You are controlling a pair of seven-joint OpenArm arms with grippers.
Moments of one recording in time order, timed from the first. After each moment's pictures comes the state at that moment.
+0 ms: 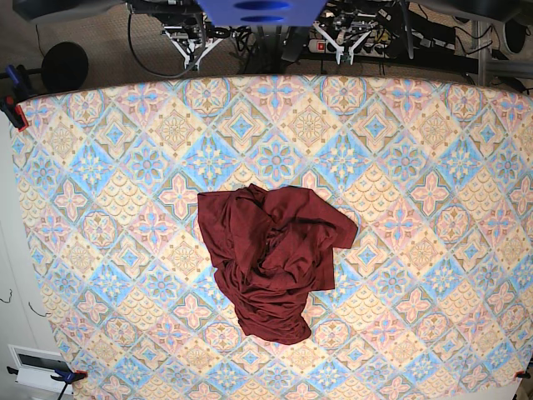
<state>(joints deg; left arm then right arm) 8.3 0.5 -0.7 13.0 -1.5 -1.3 -1.9 -3.6 0.1 5.3 9.0 -0.8 1.0 -1.5</state>
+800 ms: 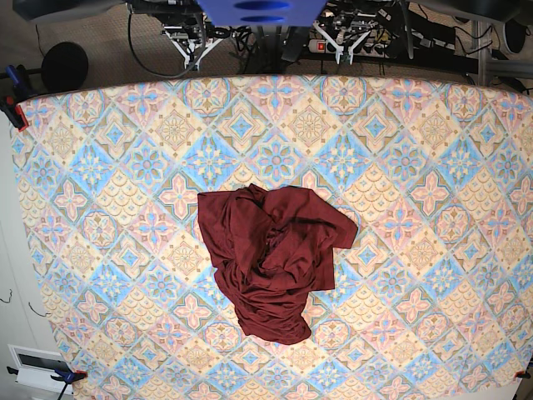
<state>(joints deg) 8.3 0.5 -0.6 13.0 -1.4 -1.3 -1.9 -3.6 0.1 5.3 9.0 -0.8 1.0 -1.5</state>
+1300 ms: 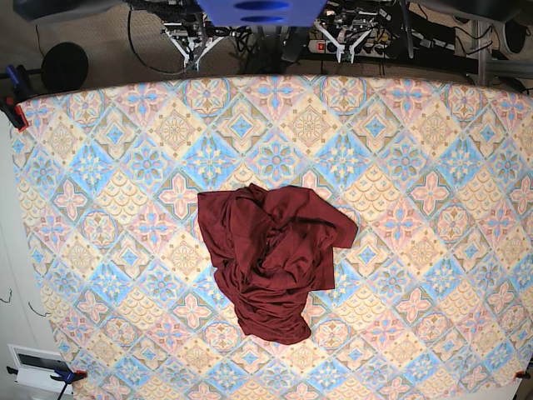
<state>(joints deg) 9.6 -1.2 -0.5 13.3 -1.4 -1.3 -2.4 -6.5 0.1 5.3 11.2 -0.8 1.0 -0.9</state>
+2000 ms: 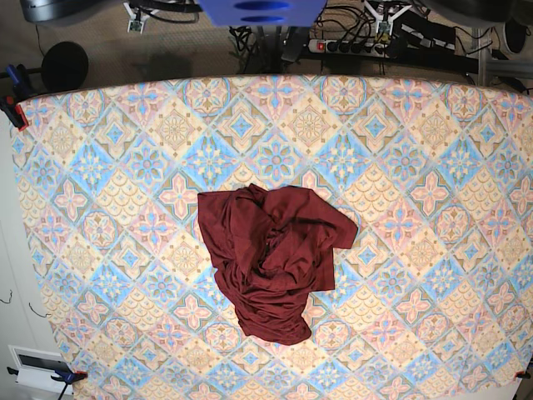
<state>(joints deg) 34.6 -10.8 -0.4 48.4 -1.5 -1.3 -1.3 -33.4 3.4 20.4 48.3 -1.1 1.0 -2.1</state>
